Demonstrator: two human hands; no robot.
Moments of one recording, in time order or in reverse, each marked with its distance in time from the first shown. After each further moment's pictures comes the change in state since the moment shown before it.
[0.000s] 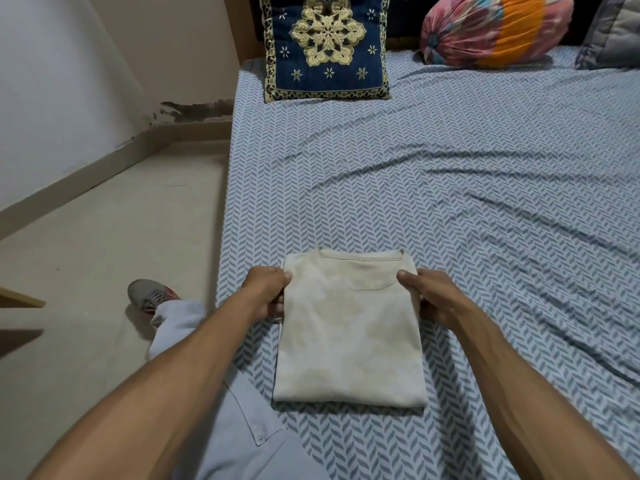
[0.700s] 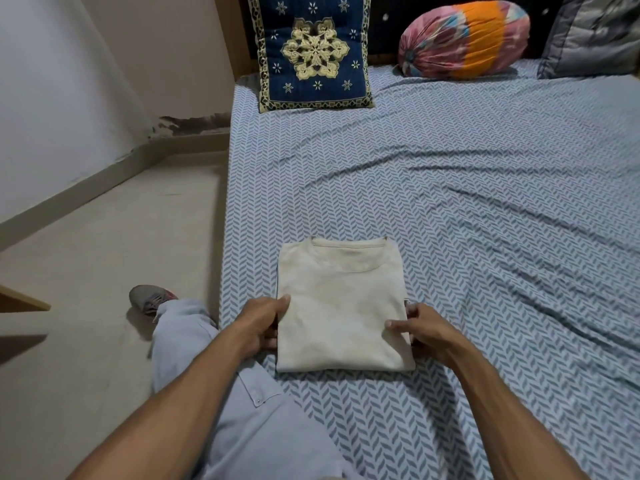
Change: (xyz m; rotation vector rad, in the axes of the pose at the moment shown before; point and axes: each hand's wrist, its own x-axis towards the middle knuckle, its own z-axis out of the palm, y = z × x) left_hand -0.056 -0.072 -0.017 -0.029 -0.118 -0.074; right_hand -0.074 0.084 -0.006 -0.264 -0.088 -0.019
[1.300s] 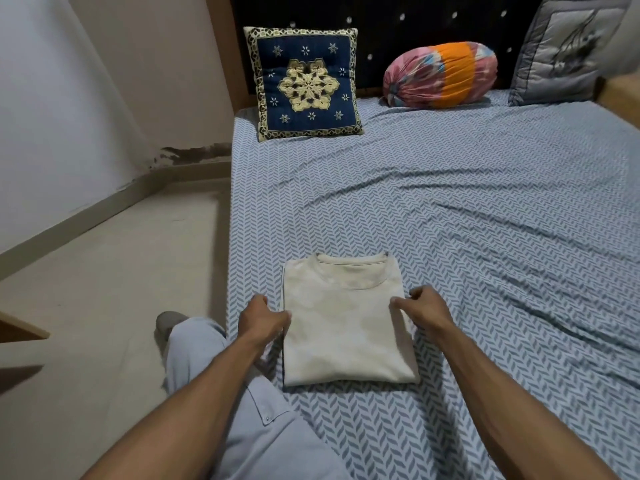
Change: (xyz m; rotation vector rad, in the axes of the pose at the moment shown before) left_hand -0.004 0.011 -0.008 0.540 0.315 0.316; right_hand 0.013 -0.027 0.001 -0.137 0.425 -0.143
